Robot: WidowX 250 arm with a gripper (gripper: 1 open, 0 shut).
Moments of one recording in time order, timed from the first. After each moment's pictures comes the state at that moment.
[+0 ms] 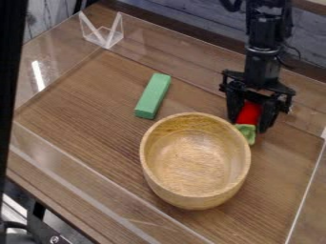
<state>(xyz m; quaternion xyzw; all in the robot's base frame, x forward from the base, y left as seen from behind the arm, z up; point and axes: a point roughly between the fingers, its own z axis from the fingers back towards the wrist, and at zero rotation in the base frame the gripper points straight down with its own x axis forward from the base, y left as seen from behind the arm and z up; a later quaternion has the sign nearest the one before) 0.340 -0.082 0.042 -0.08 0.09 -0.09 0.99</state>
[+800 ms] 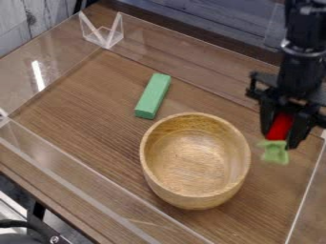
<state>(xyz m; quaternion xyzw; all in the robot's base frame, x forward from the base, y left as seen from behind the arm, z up) 0.285 -0.138 0.086 -0.08 0.02 -0.11 0.99</state>
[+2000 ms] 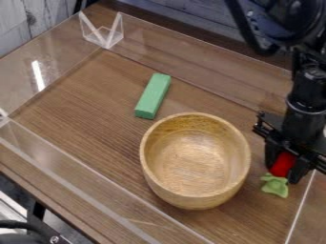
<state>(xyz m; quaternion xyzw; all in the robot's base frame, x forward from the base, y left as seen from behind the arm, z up) 0.293 -0.155 0.035 -0.05 -0.01 -0.15 0.99</state>
